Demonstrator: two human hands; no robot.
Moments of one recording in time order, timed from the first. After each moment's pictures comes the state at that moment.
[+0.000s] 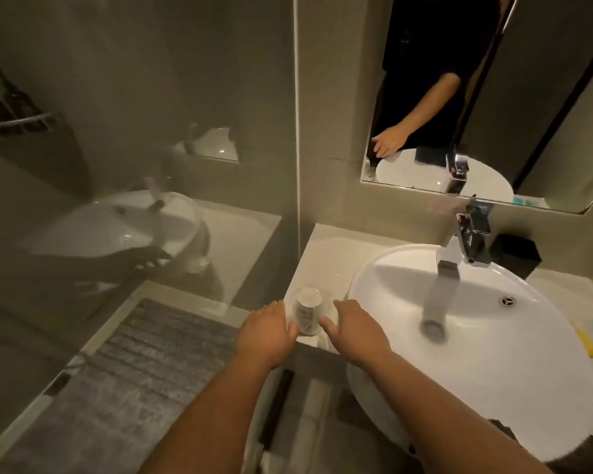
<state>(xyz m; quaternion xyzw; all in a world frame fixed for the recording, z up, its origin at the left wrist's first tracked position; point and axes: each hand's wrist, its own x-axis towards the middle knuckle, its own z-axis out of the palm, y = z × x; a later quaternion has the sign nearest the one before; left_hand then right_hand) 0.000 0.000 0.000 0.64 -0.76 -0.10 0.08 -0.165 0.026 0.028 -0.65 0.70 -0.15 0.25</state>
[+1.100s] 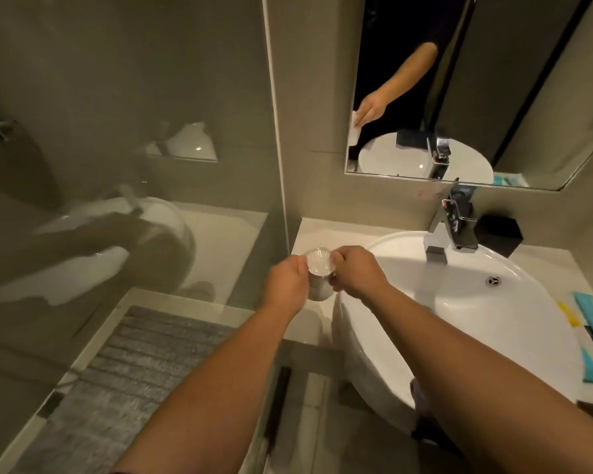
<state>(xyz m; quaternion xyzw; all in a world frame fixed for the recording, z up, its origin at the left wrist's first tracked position) -0.049 -0.059 0.055 0.62 -0.68 -0.29 0.26 -0.183 -0.045 0.086 -0.57 0.74 -0.22 0.27</state>
